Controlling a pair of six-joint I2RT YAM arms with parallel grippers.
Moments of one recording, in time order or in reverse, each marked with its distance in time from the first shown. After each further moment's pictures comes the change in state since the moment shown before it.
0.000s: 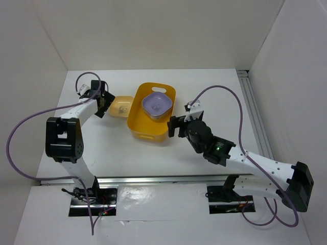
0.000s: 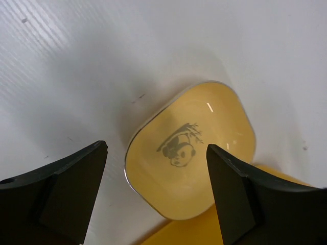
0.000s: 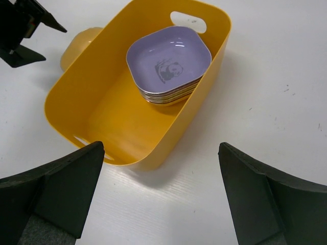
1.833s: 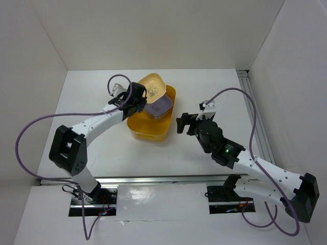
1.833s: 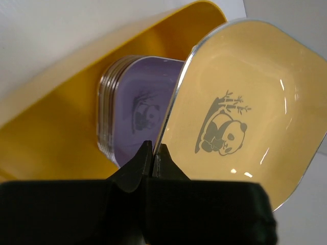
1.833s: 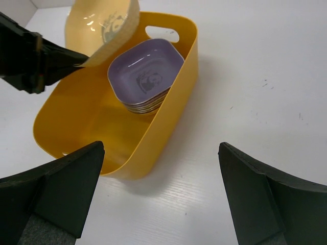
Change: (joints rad) left arm -0.460 -0.134 0.002 0.015 -0.116 -0.386; right arm -0.098 -0.100 -0.073 0.008 -0.018 0.059
